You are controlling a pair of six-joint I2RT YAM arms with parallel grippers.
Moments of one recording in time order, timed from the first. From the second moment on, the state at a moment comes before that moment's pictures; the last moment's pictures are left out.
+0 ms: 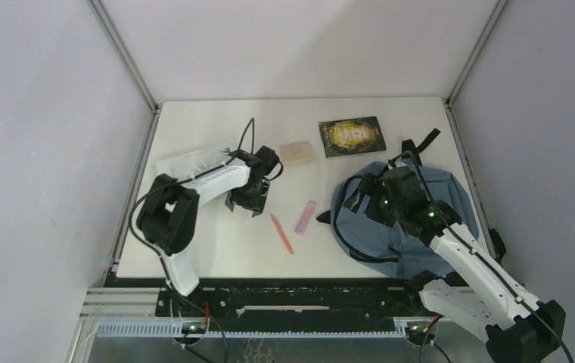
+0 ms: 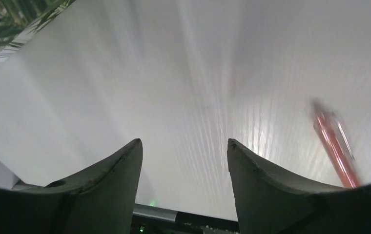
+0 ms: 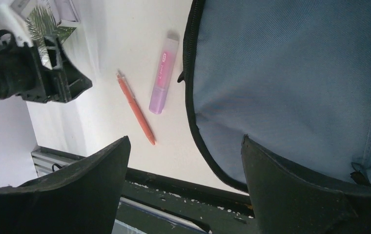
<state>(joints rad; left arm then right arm) -0.57 1.85 1.29 -0.96 -0.34 -0.37 0.49 0.89 0.79 -0.70 -0.05 0.80</state>
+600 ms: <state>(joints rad) -0.14 2.40 2.49 -0.98 -0.17 -0.51 0.55 0.75 0.79 -0.76 -0.01 0.83</state>
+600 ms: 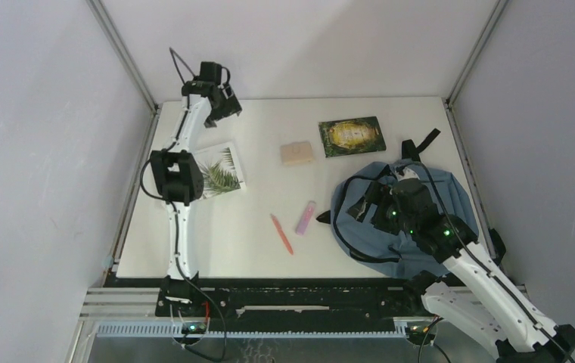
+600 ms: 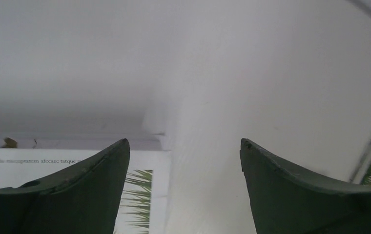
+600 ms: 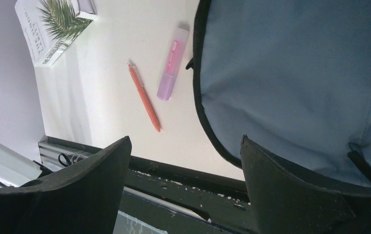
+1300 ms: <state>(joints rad) -0.32 2.20 1.76 -0.90 -0.03 -0.40 0.56 0.77 0.76 -0.81 0.02 0.85</state>
